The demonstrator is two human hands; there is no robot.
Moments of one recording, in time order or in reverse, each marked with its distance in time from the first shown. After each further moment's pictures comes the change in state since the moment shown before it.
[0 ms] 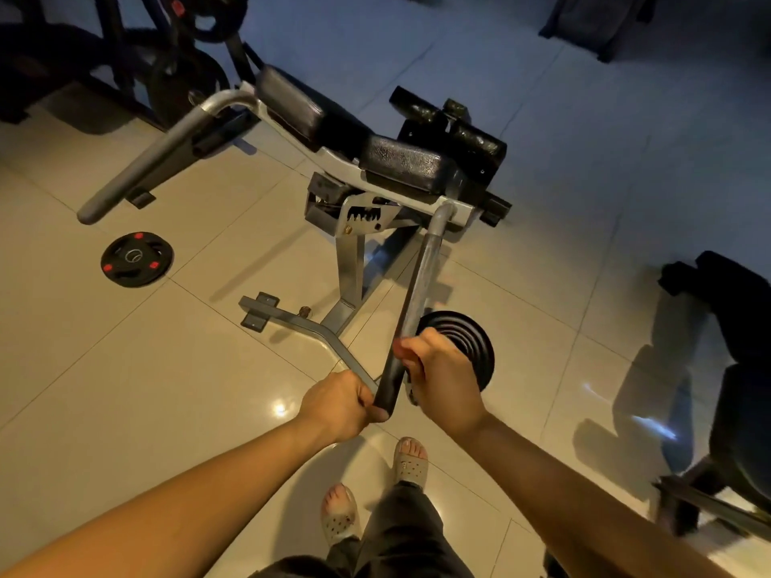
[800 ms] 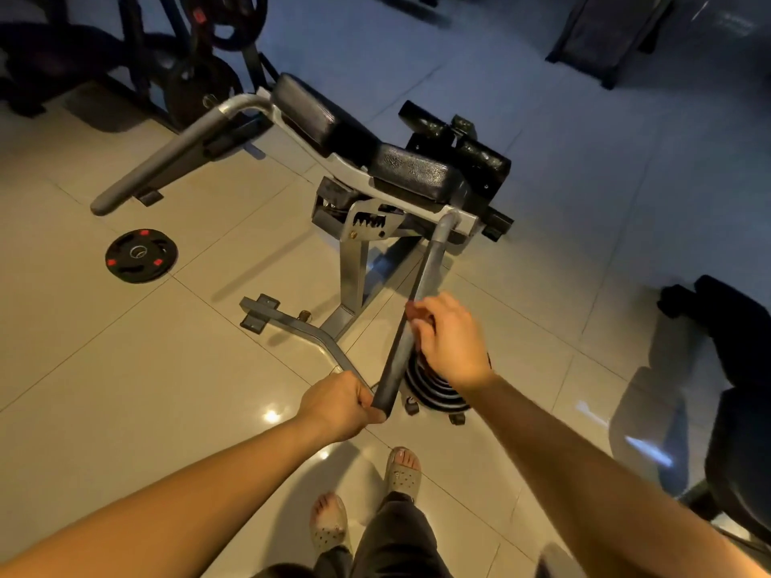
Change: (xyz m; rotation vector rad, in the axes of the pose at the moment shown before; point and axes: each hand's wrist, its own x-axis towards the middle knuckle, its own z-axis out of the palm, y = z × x) left_hand -0.006 -0.001 0.001 -0.023 0.035 0.008; right_hand 0.051 0.016 -0.019 -0.011 -0.027 0.061
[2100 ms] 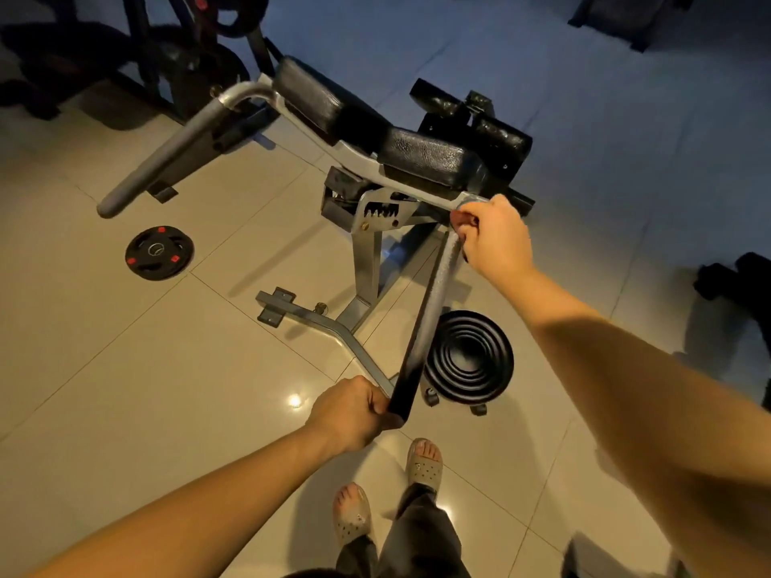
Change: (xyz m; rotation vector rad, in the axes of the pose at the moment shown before) left_hand 0.005 -0.008 0.006 -0.006 -0.029 0.028; right_hand 0.117 0.027 -0.040 -0.193 0.114 0.106
